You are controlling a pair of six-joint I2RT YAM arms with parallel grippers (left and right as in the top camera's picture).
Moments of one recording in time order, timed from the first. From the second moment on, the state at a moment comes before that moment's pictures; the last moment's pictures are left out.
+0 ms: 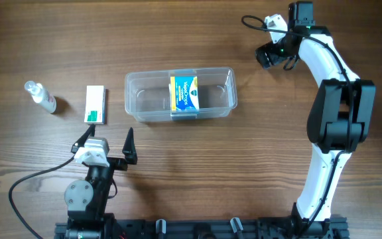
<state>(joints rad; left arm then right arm) -0.03 0.01 0.01 -0.06 0.11 -0.10 -0.01 2.29 1.80 -0.64 -0.12 -0.50</state>
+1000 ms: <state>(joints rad) -0.03 0.01 0.01 -0.06 0.11 -0.10 -0.01 2.34 1.80 -0.62 -0.15 -0.49</state>
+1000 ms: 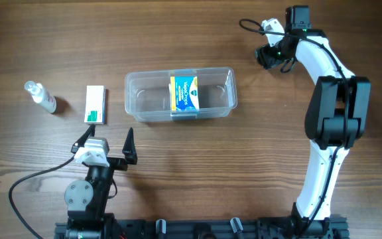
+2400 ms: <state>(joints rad) -0.03 0.01 0.01 -0.06 0.11 -0.10 0.50 1.76 1.33 -0.62 0.05 0.46</state>
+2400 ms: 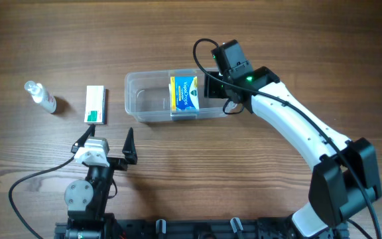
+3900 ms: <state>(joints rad) -0.03 0.01 0.01 -0.06 0.11 -0.10 -0.16 1.55 1.39 -0.94 0.21 0.40</state>
